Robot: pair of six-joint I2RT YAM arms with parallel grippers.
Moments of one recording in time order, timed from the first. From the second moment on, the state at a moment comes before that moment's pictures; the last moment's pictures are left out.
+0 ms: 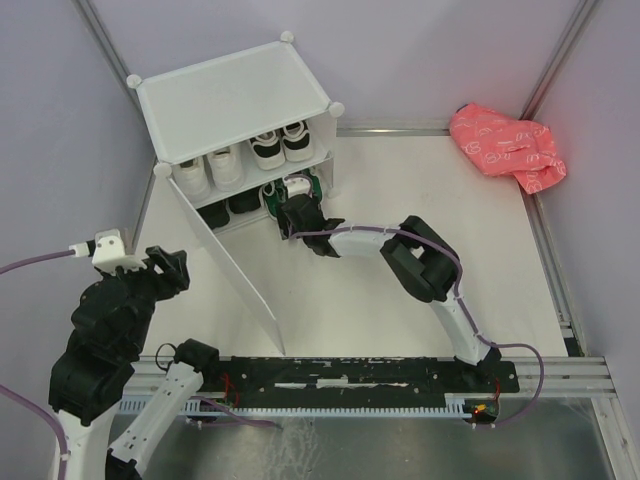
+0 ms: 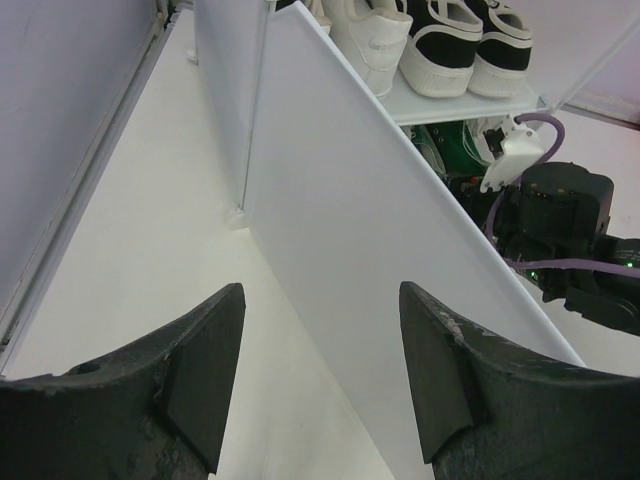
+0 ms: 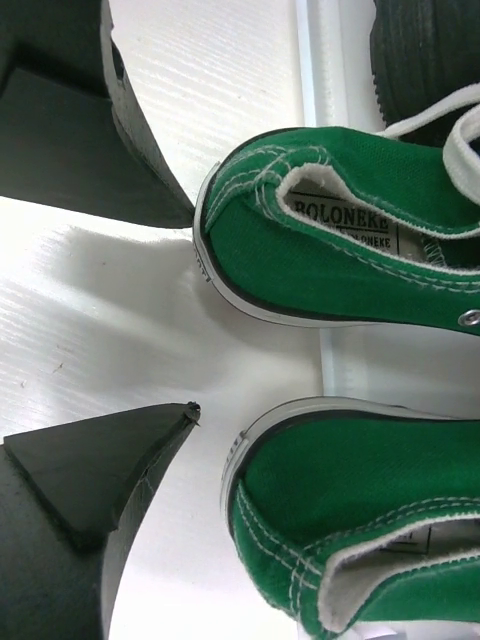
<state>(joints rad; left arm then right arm) -0.36 0.38 1.12 -0.97 -0.42 -0.31 0.87 2.26 1.55 0.14 0.41 0.32</state>
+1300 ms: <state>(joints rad) -0.36 0.93 1.21 -0.58 -0.13 -0.34 0.65 2.17 1.50 0.12 -0.03 0.31</state>
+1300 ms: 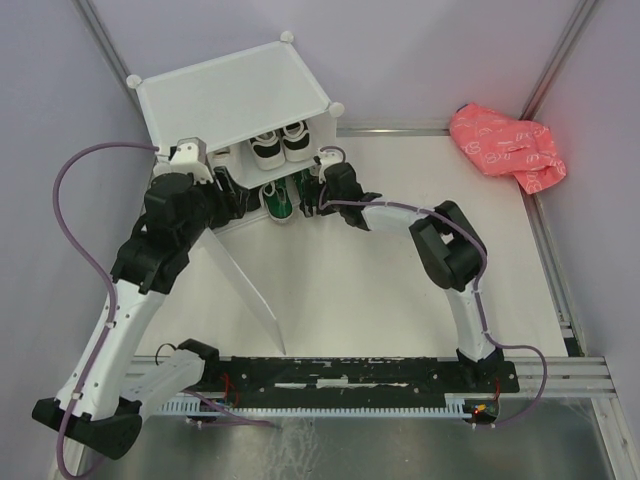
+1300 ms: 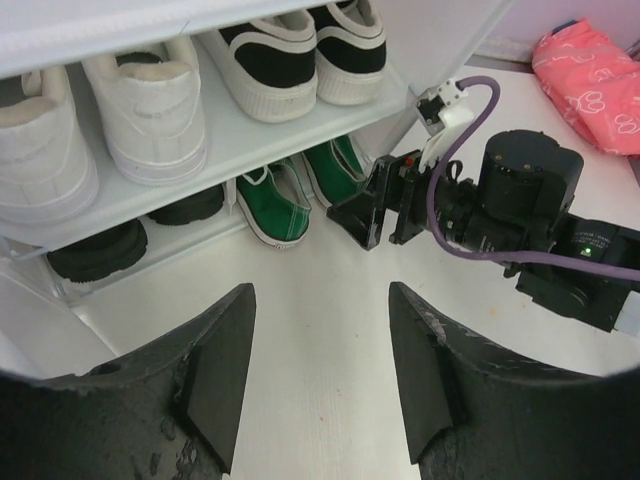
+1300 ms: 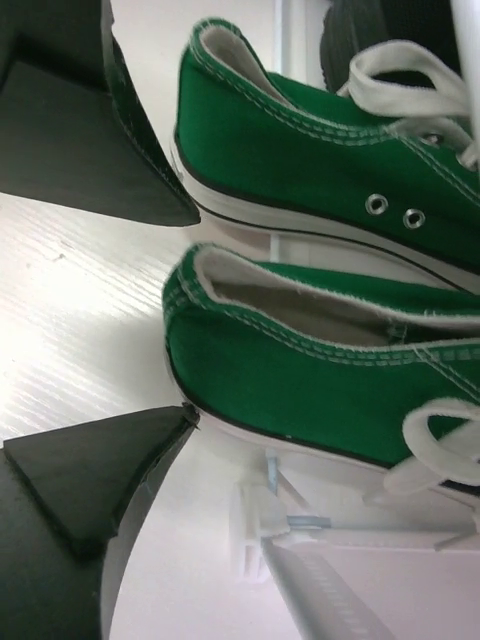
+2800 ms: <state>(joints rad) -0.36 0.80 1.14 -0.66 -0.25 -0.34 0.69 2.22 1.49 0.45 0.16 0.07</state>
